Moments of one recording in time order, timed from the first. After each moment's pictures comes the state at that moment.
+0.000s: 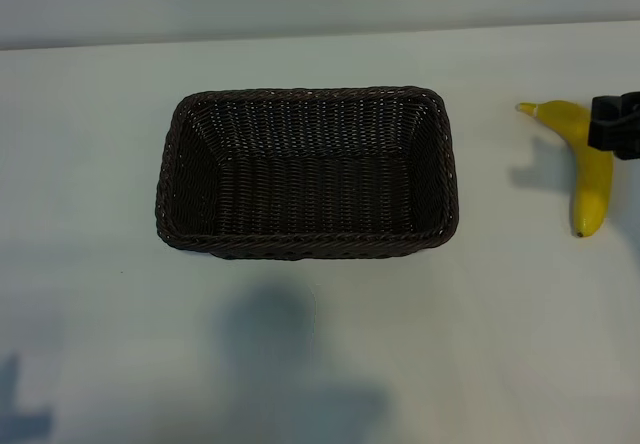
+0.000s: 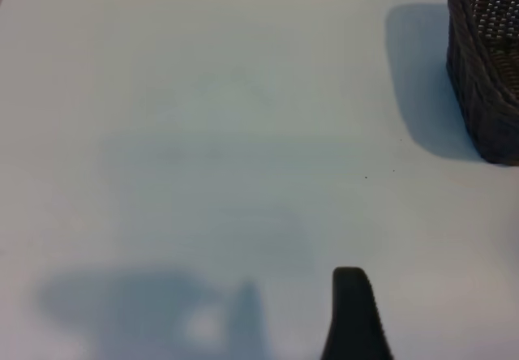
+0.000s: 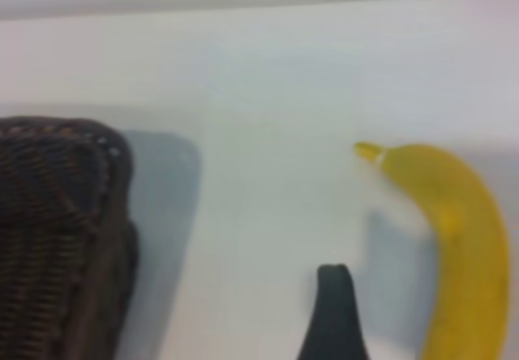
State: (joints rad) left arm 0.00 -0.01 -0.50 0.00 1.05 -0.04; right arm 0.04 1.28 -0.61 1.29 0.13 -1.25
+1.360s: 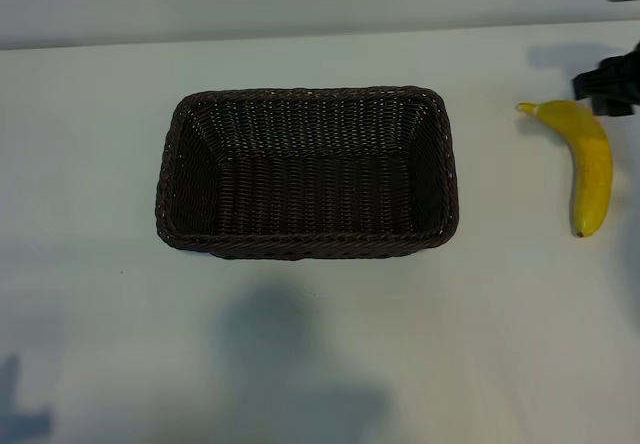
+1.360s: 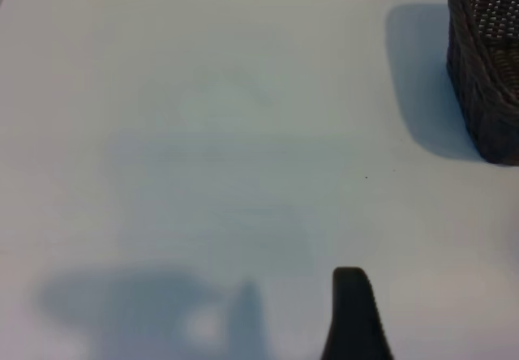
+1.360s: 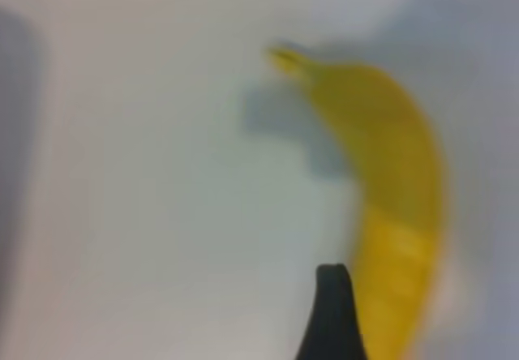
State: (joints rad) left arm 0.00 -0.01 -0.50 0.00 1.05 -0.04; right arm 0.03 1.71 -1.14 0.03 0.60 -0.06
